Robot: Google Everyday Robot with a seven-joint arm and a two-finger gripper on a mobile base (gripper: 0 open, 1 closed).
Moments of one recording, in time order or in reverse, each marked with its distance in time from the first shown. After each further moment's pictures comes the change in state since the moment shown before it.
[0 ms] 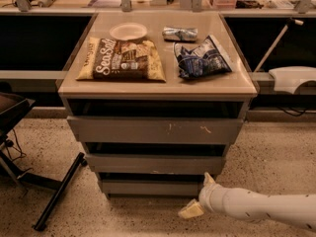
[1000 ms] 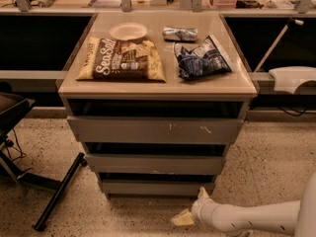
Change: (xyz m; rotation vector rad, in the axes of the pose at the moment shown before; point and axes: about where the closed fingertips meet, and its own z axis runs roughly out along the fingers) arm 0.056 0.022 0.081 0.036 -0.023 0.171
